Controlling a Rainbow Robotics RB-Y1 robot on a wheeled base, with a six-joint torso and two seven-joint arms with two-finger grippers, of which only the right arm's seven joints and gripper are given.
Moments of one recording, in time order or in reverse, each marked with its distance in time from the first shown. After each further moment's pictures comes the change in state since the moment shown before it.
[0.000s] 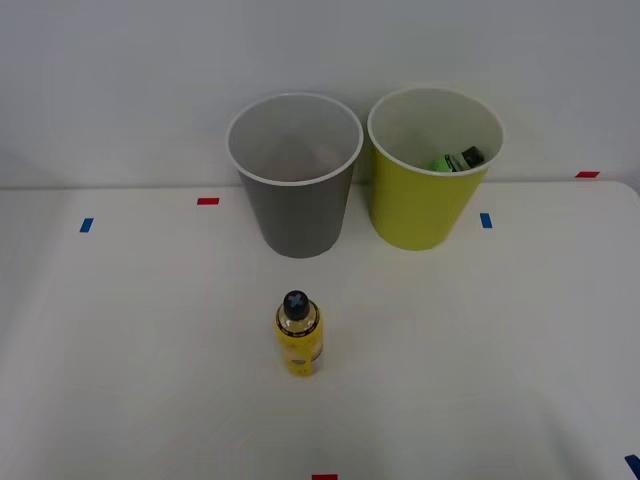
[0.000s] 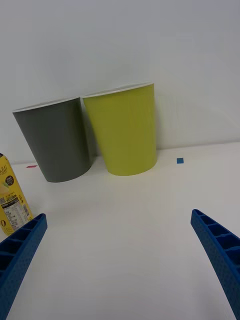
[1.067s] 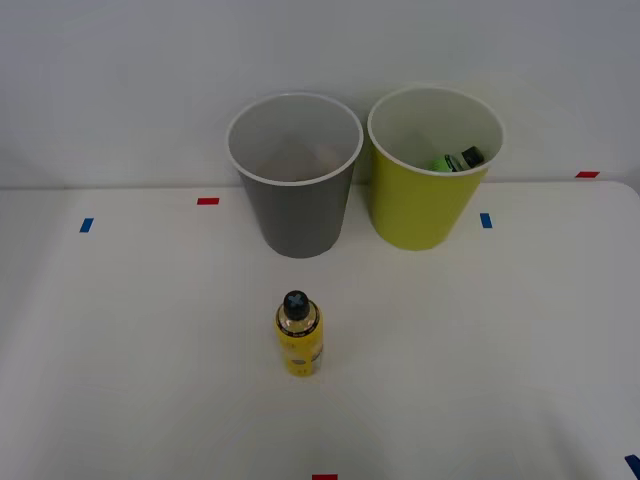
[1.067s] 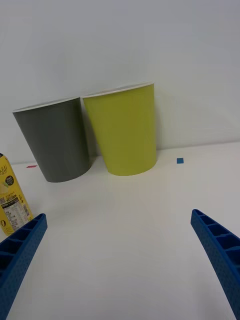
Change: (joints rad) arm 0.000 0.000 0.000 0.000 0.000 0.000 0.000
